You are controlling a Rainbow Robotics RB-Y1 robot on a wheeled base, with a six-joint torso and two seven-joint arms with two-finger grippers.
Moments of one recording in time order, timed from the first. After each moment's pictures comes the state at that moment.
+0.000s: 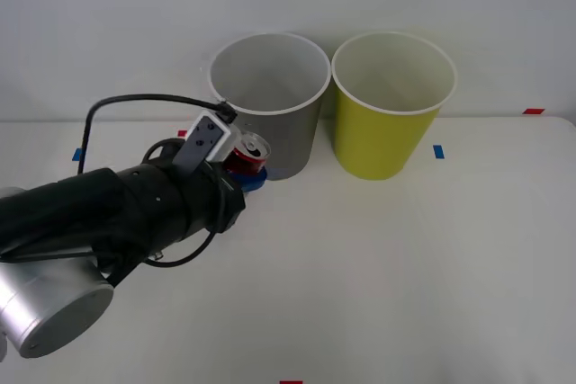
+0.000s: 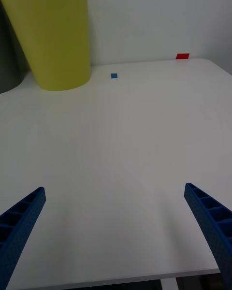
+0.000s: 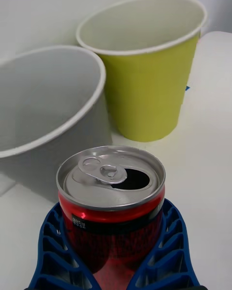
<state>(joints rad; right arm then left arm) 1.24 -0.07 0.01 -1.95 0.35 -0.75 1.05 -0.14 0.60 -0.31 -2.41 0.51 0.98 -1.63</state>
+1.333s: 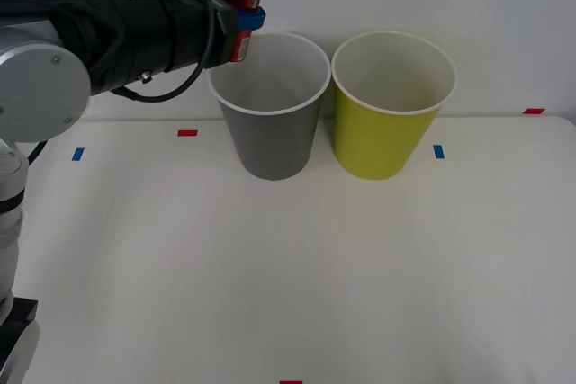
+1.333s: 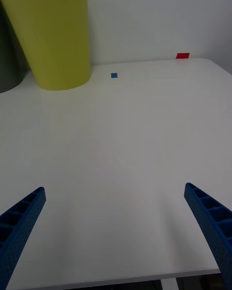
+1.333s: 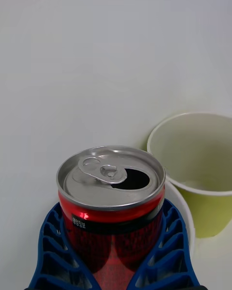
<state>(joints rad) 1.24 -0.07 0.01 -1.95 0.35 -0.75 1.05 -0.65 0.42 -0.07 -2.12 0.66 1.17 -1.73</state>
